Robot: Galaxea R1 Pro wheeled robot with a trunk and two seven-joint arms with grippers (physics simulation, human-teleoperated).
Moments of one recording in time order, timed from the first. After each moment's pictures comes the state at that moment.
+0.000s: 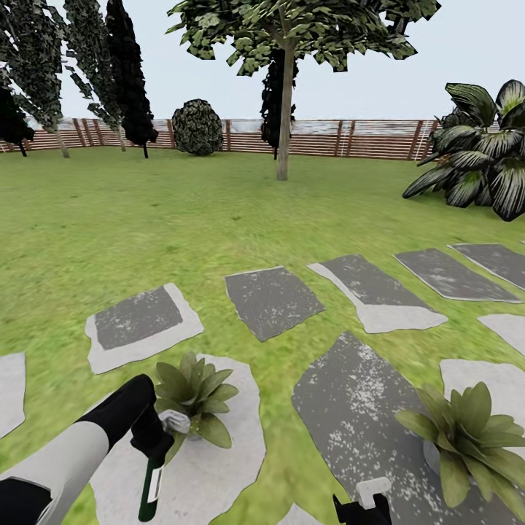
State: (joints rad) left arm -0.79 0.16 -0.30 -0.47 -0.63 1.00 -1.08; right arm -0.43 -0.03 0.11 -0.09 0.03 -0.38 0.02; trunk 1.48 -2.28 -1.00
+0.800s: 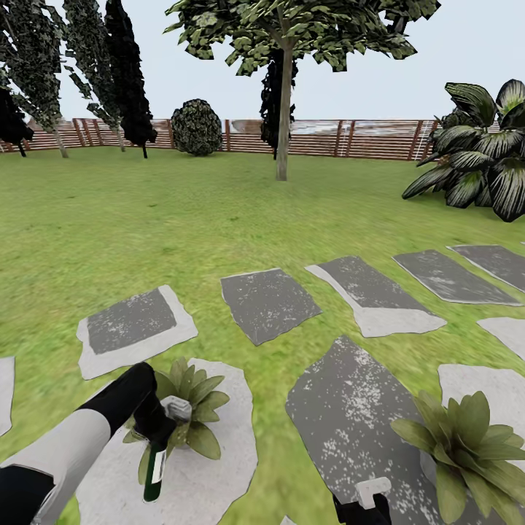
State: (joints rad) left arm -0.84 0.16 -0.30 -0.48 -0.63 1.01 -1.08; right arm -0.43 -0.03 0.11 -0.09 0.03 -0.38 0.02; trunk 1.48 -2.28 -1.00
